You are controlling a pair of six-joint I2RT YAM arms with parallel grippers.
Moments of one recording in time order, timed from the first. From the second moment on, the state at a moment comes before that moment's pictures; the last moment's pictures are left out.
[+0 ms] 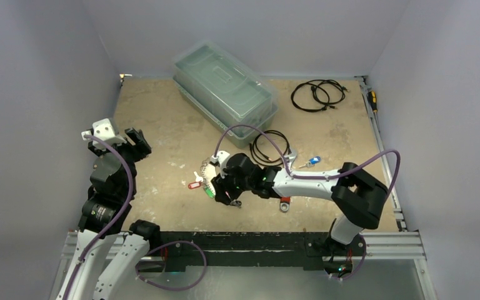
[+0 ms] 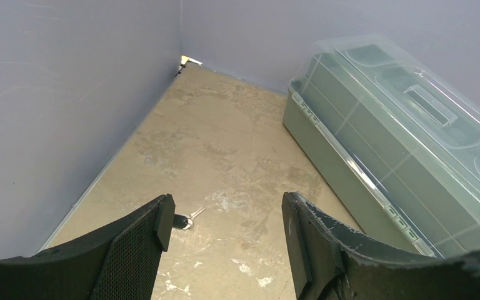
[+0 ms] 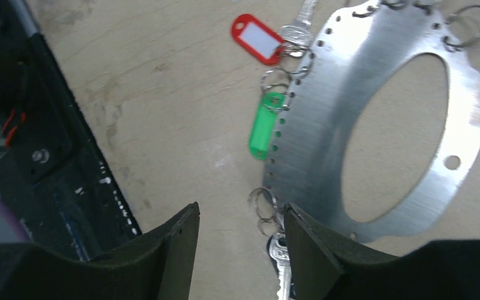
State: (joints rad) left arm -0.29 0.50 0.83 -0.40 -0.58 -0.23; right arm 1.08 1.64 0.93 -0.01 -0.09 0.29
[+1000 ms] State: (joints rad) left arm -0.29 0.50 0.83 -0.40 -0.58 -0.22; right arm 1.08 2.04 1.37 -0.12 0.19 0.35
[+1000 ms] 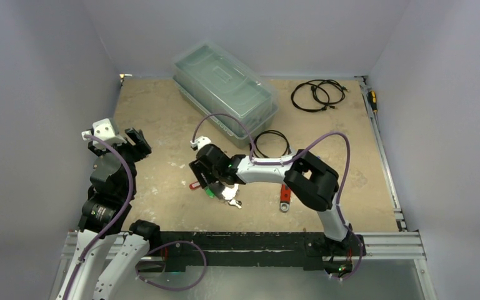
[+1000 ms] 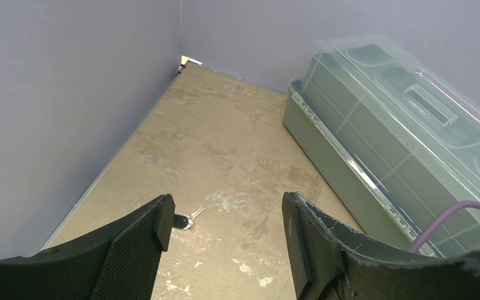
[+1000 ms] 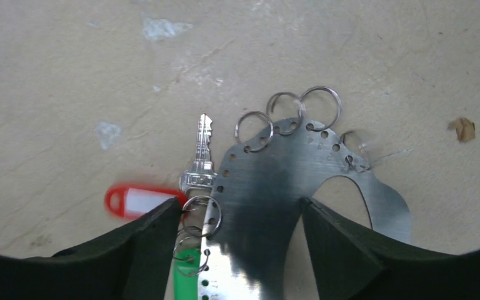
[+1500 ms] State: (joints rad) left arm -0.29 0.50 0.83 -0.40 -0.58 -0.22; right arm 1.08 2.02 1.30 -0.10 0.26 0.35
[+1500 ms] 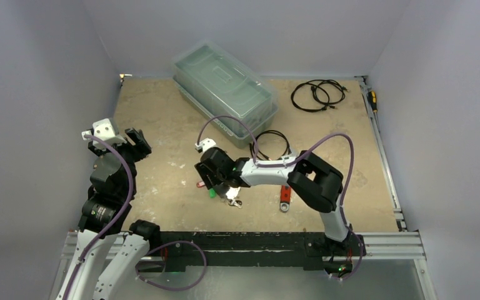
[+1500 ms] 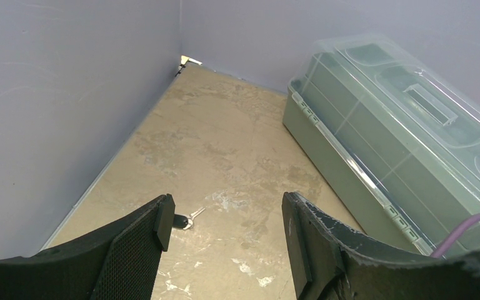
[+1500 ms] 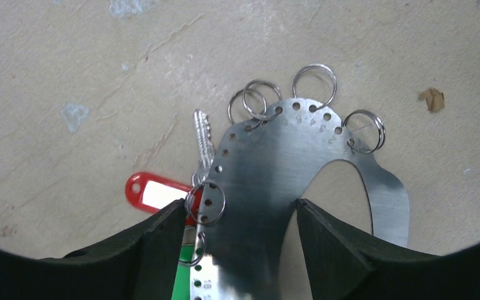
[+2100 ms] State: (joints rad) left arm -0.29 0.51 0.82 -0.40 -0.57 -0.22; right arm 1.23 1.77 1.01 -0.12 0.14 0.43
